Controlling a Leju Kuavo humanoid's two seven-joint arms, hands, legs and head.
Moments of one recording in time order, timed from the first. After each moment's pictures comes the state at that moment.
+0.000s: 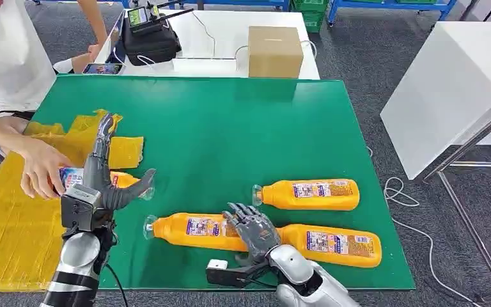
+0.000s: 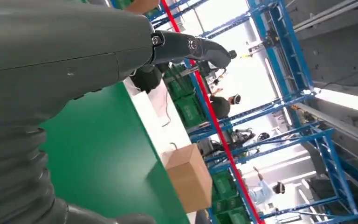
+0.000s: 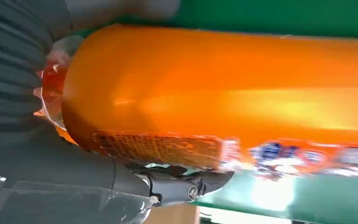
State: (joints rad) left arm -0.17 -0.03 -0.15 -1.39 -0.35 0.15 -0.51; right arm -0.28 -0.04 0.95 -0.91 0.94 0.06 0.06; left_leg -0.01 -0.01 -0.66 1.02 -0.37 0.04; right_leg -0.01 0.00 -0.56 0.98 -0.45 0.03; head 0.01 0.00
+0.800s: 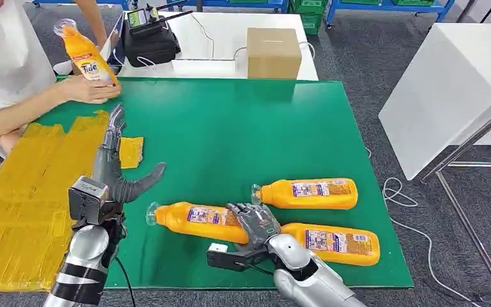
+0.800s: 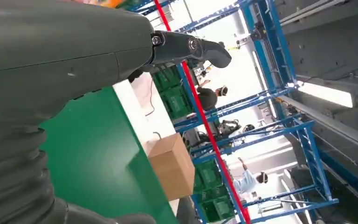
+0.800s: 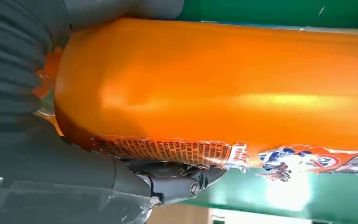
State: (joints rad) left arm -0.21 -0.04 -0.20 -1.37 -0.31 0.16 -0.50; right arm -0.34 0.01 0.91 -0.77 0.92 -0.01 0.06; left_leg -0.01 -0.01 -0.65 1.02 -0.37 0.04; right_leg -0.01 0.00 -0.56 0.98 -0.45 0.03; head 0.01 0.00
